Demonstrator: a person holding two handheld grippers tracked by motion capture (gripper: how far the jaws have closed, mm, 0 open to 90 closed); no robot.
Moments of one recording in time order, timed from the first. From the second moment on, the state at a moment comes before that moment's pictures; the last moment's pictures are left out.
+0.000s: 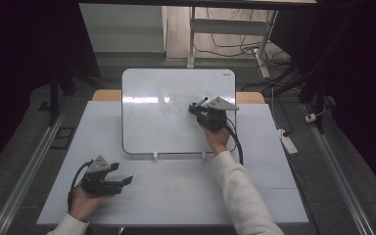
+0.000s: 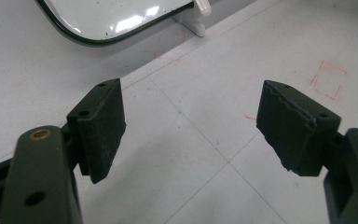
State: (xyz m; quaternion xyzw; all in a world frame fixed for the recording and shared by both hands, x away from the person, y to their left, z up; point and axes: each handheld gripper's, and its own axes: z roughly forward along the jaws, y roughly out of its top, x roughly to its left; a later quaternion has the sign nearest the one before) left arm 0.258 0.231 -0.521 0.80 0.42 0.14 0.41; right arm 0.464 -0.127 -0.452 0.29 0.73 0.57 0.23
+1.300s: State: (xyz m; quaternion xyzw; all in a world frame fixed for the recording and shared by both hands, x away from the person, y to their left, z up) left arm 0.259 0.233 -0.521 0.79 0.43 0.14 0.41; right arm 0.439 -0.115 -0.449 0.25 0.79 0.54 0.17
